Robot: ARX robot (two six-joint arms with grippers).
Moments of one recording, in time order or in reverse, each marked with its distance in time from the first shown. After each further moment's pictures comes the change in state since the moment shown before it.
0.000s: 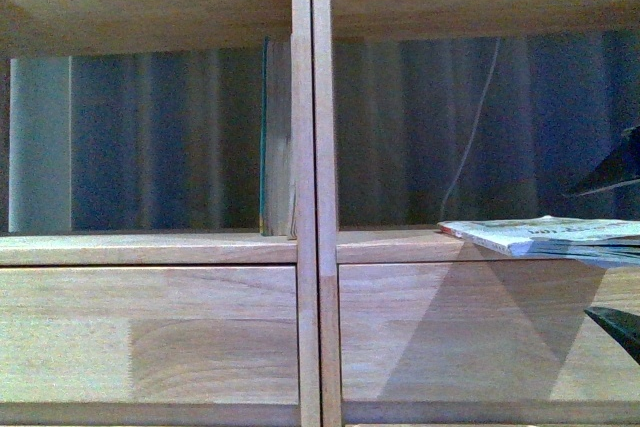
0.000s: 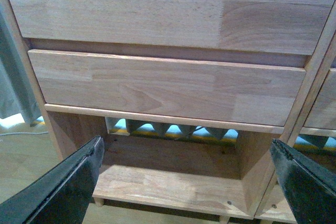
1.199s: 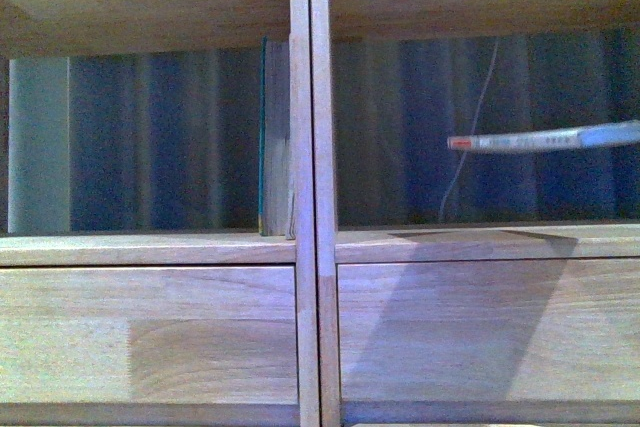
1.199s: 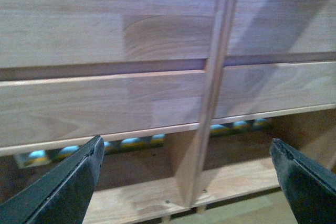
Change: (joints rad) left arm 0.360 0.579 0.128 0.554 0.885 -0.094; right arm -0.111 -0.219 -0.008 0.120 -0.186 0.034
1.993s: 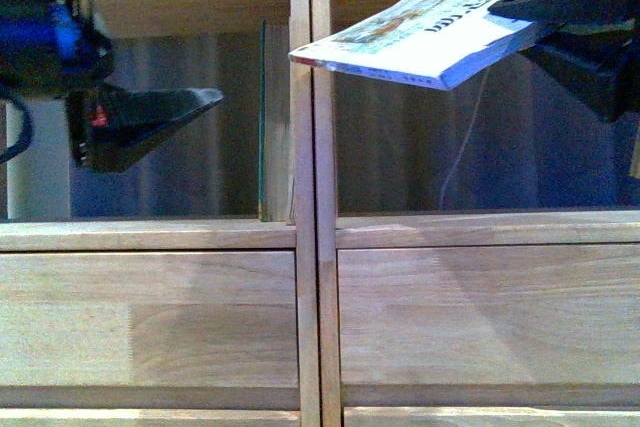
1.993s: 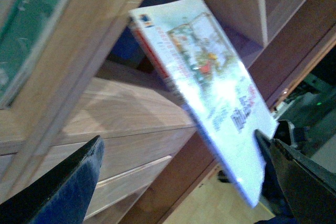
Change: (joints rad) left arm -0.524 0.842 0.973 0.120 -0.085 -0.740; right arm 0.244 0.093 0.050 0.167 -0.120 -0.388
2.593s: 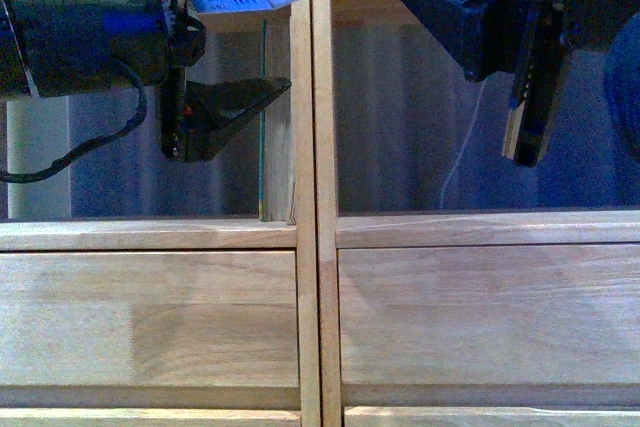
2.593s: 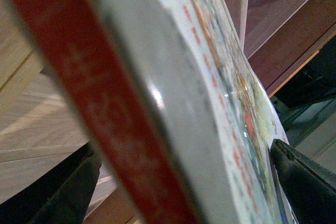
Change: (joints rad) left arm -0.127 0.092 0.095 0.045 -0.098 -0.154; right arm 0.303 0.001 0.003 0.045 0.112 -0.027
